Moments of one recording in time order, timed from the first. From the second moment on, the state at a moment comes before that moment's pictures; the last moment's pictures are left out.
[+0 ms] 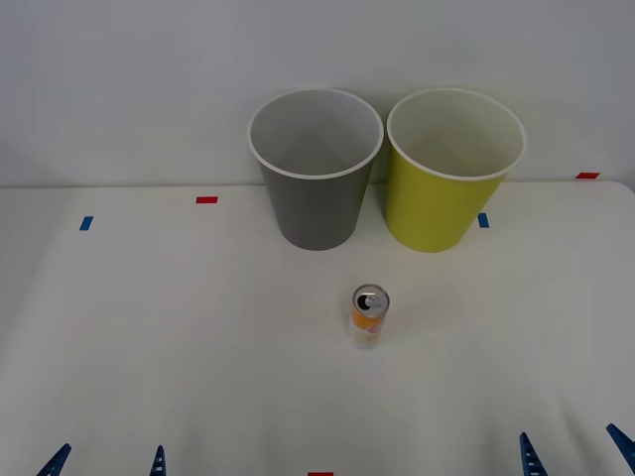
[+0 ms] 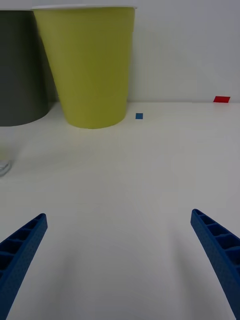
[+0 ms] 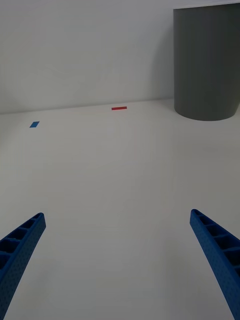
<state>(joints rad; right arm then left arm) 0.99 -0.43 0.16 -1.96 -0.09 -0.57 1.41 1.10 0.33 -0.31 -2.04 0.25 -0.56 -1.76</state>
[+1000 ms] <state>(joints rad) 0.76 -0.58 0.39 -1.96 -0.14 -0.61 1.49 1.10 0.33 -0.31 -2.04 0.25 -0.56 -1.76</state>
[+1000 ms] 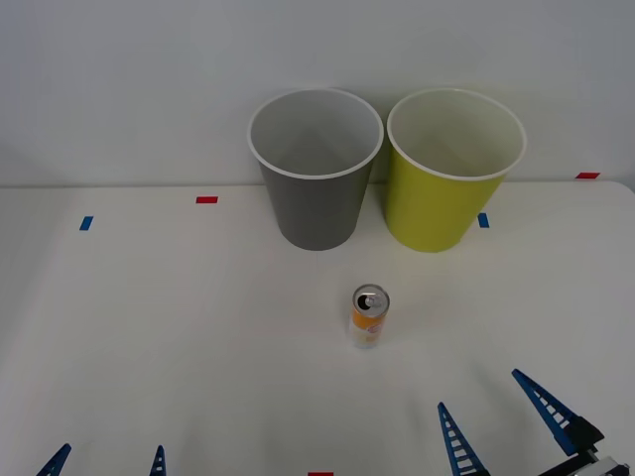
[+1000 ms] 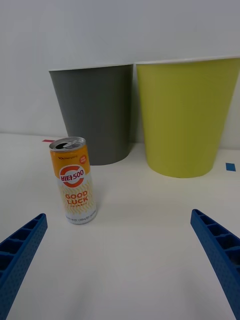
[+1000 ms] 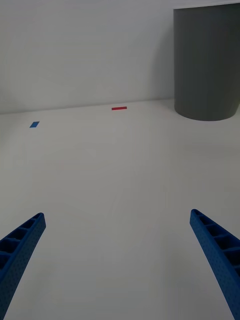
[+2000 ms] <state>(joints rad) 0.41 -0.41 0.49 -1.77 -0.15 -0.46 1.56 1.10 0.33 -0.31 -2.04 0.25 -0.56 -1.76</state>
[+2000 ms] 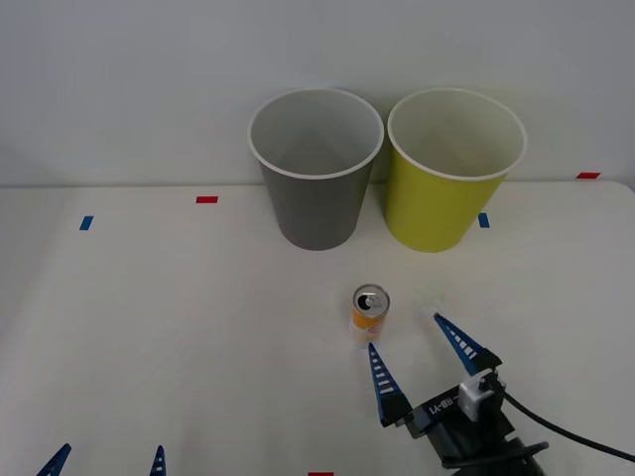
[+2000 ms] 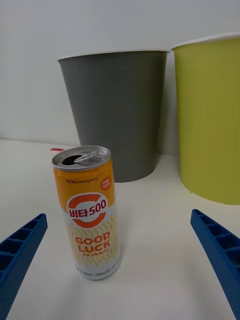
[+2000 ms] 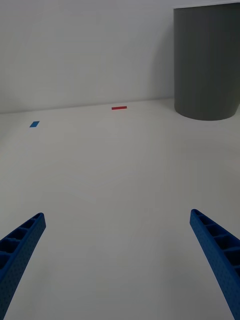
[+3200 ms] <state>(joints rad) 0.25 -0.33 0.51 -1.76 -0.16 -0.22 1.62 1.10 0.33 -0.31 -2.04 0.25 -0.56 -1.76</state>
